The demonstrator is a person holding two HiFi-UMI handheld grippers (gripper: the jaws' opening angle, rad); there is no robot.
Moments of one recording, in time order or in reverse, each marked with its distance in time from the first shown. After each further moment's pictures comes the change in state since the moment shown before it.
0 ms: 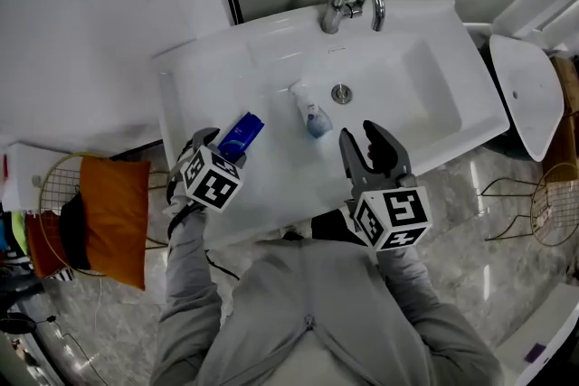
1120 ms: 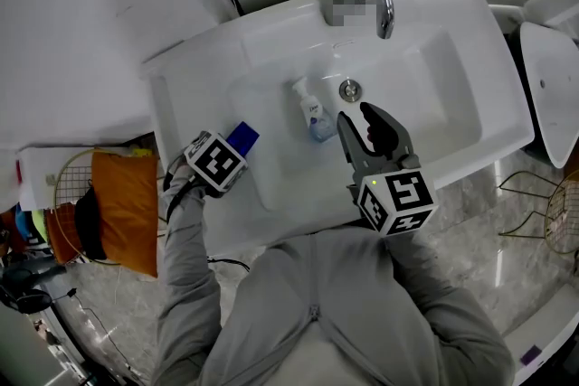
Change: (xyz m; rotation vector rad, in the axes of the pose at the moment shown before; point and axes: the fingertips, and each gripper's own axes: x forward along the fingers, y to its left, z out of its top) left arm 0.049 -0.008 -0.007 -0.039 0.382 -0.274; right arm 0.079 -0.048 -0.014 0.078 0.071 0.115
